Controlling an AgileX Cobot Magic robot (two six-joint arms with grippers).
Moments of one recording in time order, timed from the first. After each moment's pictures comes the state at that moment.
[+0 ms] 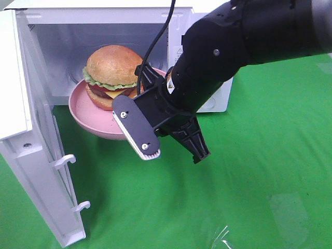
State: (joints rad) left arm 0.08 -0.01 -0.52 -0.18 1.07 0.13; right arm 0.80 1.82 -1.18 -0.15 0.48 -1.31
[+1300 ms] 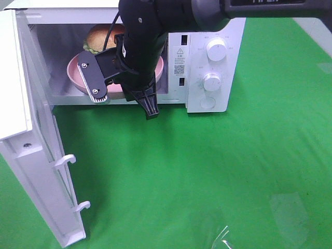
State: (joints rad) left arm 0.08 -0.01 -0.52 -0.18 1.07 0.13; right arm 0.77 2.18 -1.77 -0.24 0.71 -1.12
